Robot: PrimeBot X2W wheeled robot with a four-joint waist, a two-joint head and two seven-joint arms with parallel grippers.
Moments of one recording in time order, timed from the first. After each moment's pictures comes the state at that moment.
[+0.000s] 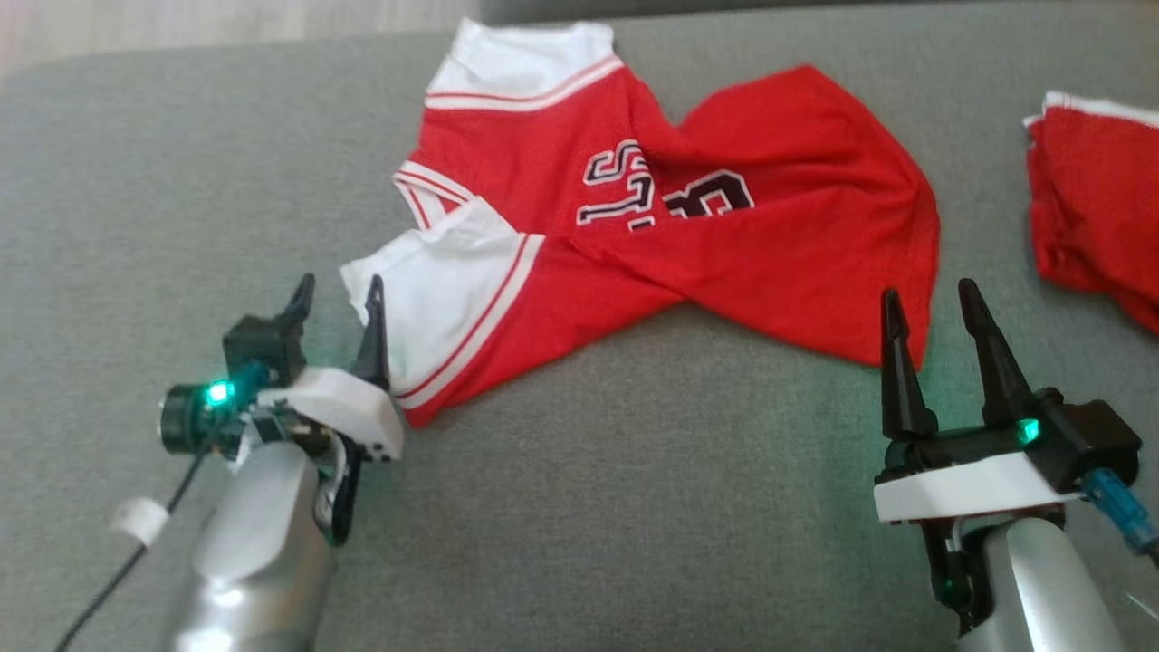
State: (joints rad) left arm -0.49 0.09 -0.22 0.72 -0.24 0.00 -0.13; right arm -0.10 -0.05 0.05 0.15 0.14 0.12 -0.26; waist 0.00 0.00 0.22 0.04
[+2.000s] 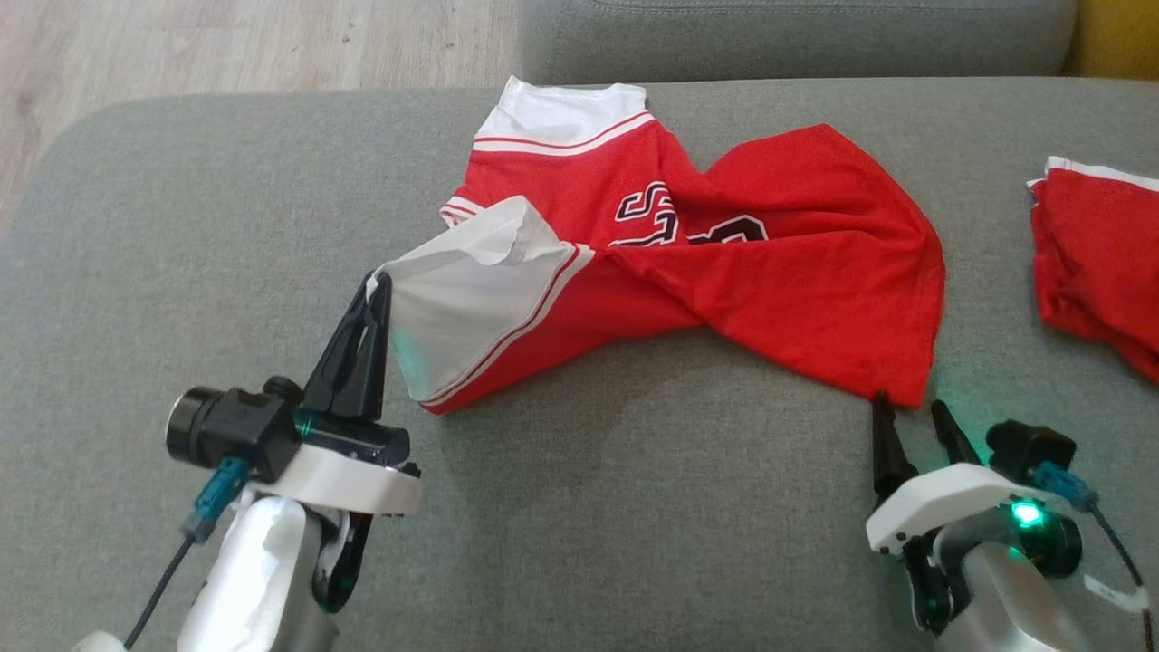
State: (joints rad) left arm -0.28 0.14 -0.26 0.29 -0.24 -0.12 -0.25; right arm -0.30 -0.05 0.00 0.83 0.31 0.12 -0.21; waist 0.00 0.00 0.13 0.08
